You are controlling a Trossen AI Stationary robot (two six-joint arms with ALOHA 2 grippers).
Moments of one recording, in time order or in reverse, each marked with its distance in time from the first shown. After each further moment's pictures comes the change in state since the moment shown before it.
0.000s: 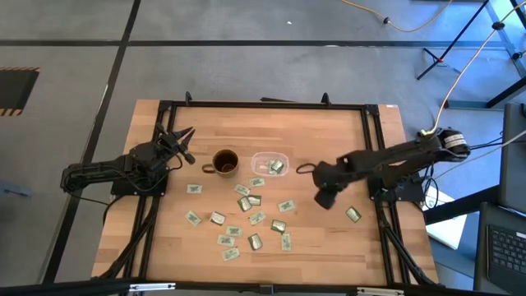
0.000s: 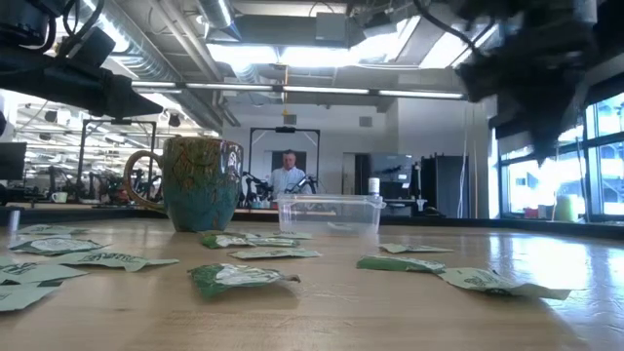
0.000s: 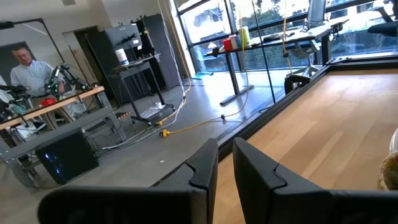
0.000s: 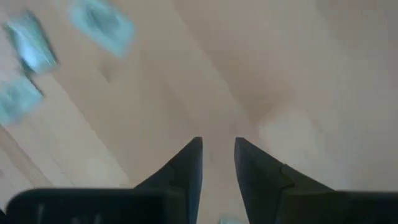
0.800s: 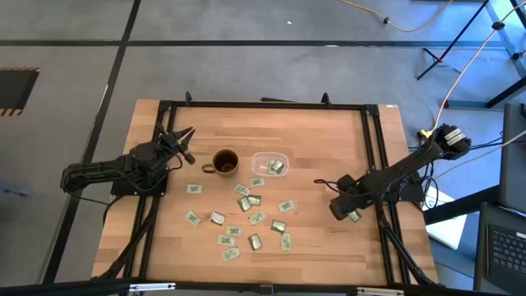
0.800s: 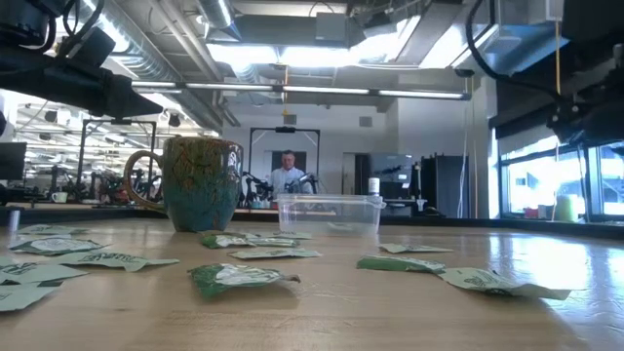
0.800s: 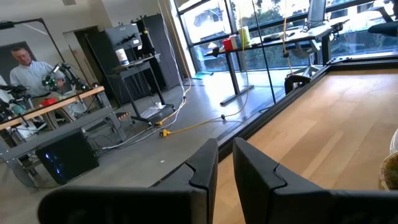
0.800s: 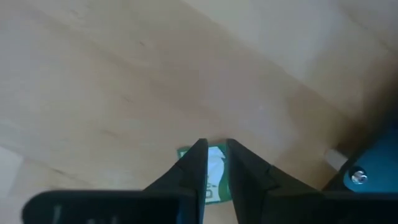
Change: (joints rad) left arm 0.000 0.000 0.000 0.000 -0.001 0.000; right arm 0.314 -0.041 -0.240 -0.012 0.009 0.671
